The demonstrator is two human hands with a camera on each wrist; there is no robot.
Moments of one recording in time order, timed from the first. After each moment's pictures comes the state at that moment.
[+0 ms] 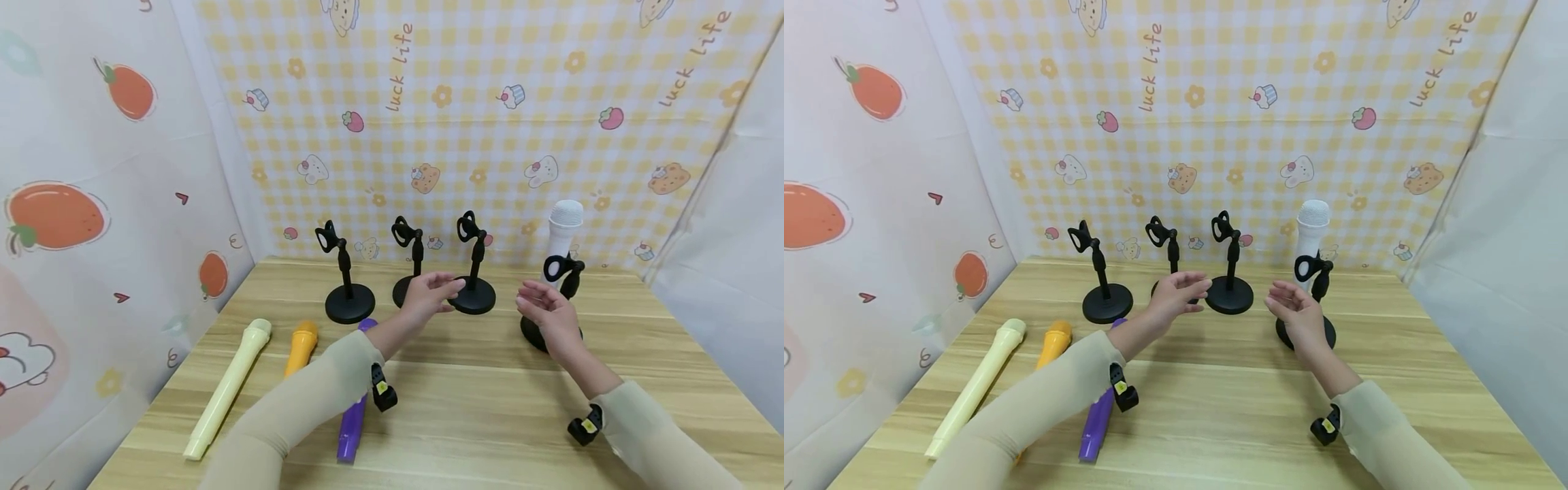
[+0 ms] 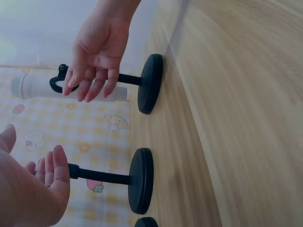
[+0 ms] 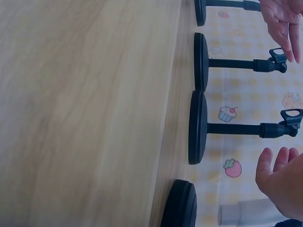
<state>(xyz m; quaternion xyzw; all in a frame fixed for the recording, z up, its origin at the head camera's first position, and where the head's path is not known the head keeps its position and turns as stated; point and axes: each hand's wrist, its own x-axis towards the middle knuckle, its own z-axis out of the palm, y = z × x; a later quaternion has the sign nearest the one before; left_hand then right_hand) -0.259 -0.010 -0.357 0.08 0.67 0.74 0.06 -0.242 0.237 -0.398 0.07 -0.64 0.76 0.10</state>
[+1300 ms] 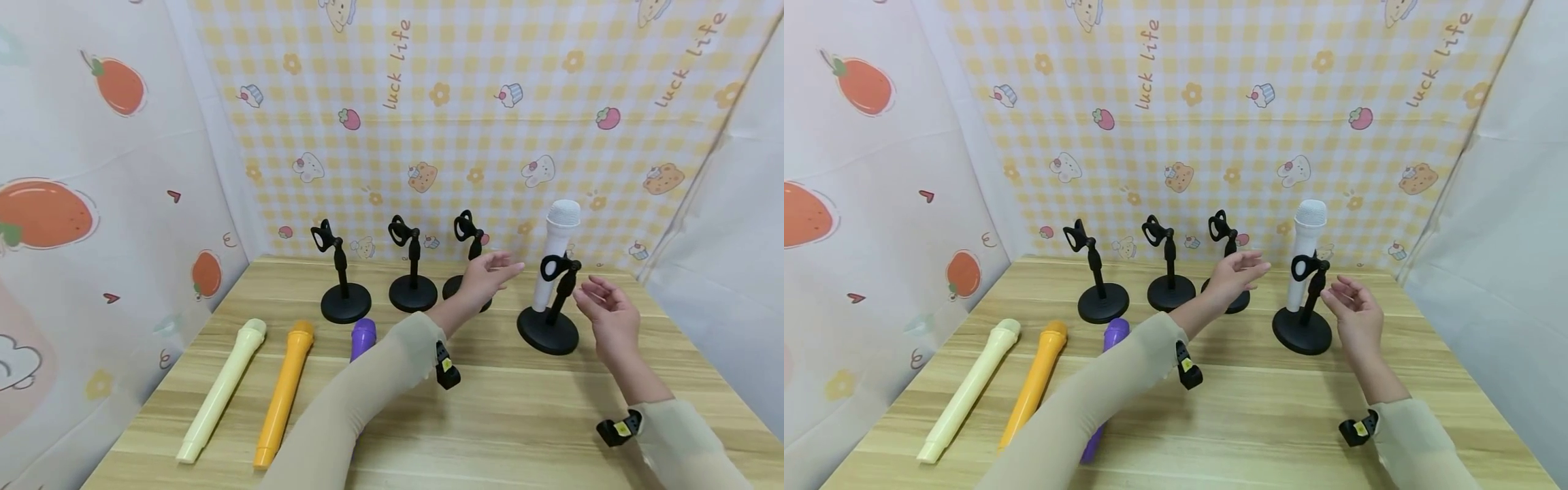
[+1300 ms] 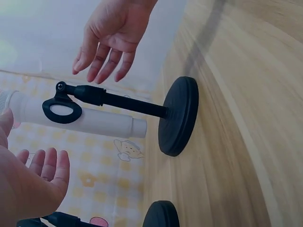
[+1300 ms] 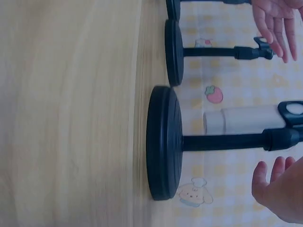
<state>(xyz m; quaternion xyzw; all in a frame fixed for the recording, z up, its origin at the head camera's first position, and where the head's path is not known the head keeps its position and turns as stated) -0.289 0.088 -0.344 0.14 0.67 0.73 0.05 -0.228 0.300 -0.379 -0.03 -0.60 0.77 0.23</state>
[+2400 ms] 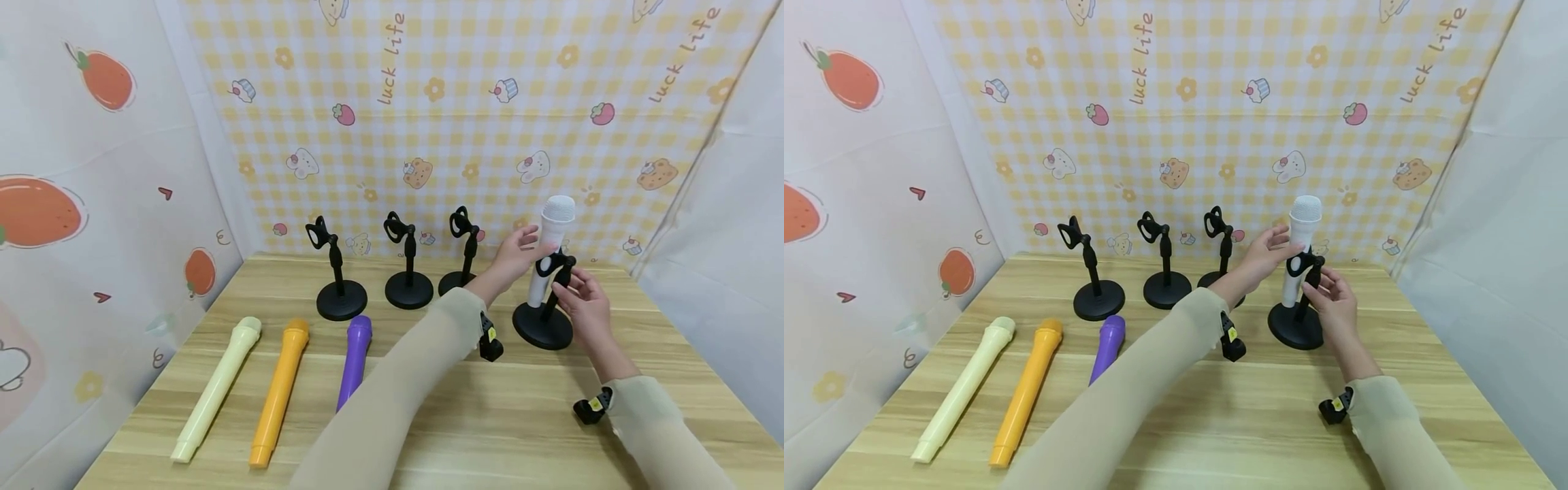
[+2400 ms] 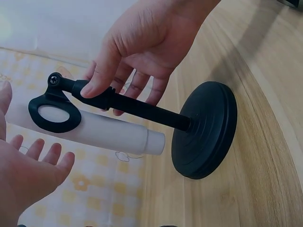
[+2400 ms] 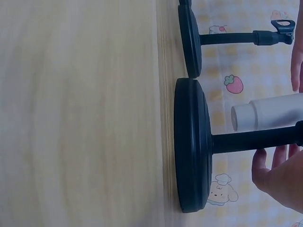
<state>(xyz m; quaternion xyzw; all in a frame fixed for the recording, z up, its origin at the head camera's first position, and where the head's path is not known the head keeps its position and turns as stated) -0.315 0.150 -0.324 0.13 0.71 0.69 0.06 -0.255 0.295 -0.396 -0.02 -0.57 0.80 0.17</state>
